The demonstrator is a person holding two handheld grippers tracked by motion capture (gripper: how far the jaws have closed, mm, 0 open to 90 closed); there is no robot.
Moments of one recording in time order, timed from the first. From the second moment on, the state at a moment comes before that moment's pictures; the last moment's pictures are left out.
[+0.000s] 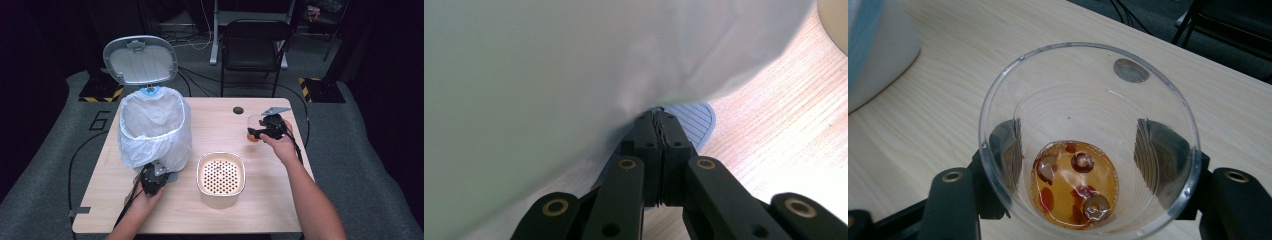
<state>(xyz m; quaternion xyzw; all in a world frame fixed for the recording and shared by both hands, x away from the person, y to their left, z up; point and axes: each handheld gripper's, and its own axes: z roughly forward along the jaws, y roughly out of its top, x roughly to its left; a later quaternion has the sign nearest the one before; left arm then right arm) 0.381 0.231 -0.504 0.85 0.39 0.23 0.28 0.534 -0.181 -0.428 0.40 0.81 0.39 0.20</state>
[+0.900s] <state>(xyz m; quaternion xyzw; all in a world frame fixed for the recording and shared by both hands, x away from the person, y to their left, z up) 0.380 0.230 -0.505 0.84 0.39 0.23 0.28 0.513 -0.142 -0.366 0.29 0.83 0.44 0.18</state>
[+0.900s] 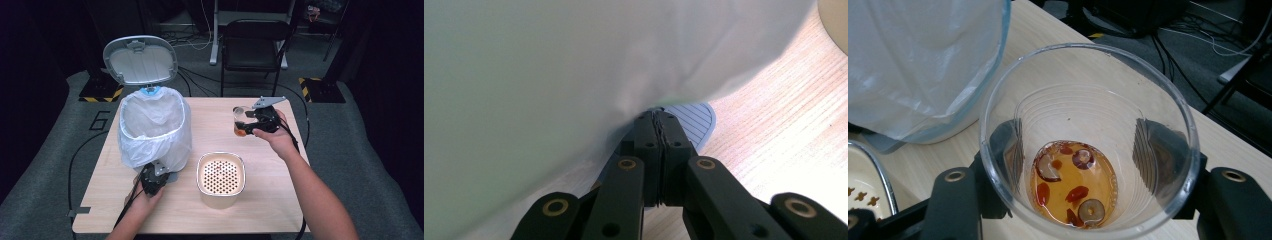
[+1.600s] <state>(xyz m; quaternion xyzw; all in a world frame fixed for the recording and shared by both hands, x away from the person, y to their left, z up) 0.380 0.230 -0.505 0.84 0.39 0.23 0.28 0.505 -0.110 -0.377 0.17 0.86 0.44 0.19</state>
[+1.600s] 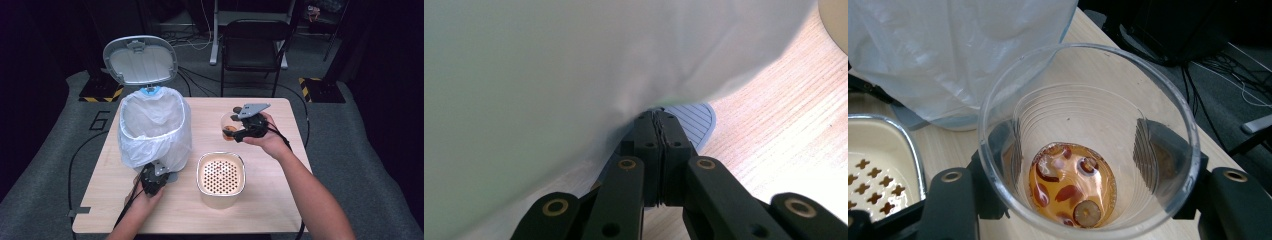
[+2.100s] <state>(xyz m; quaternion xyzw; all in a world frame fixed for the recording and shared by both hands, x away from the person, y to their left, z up) 0.380 0.230 -0.505 0.84 0.39 0.23 0.28 0.491 -0.107 -0.374 0.12 0.85 0.48 0.20</state>
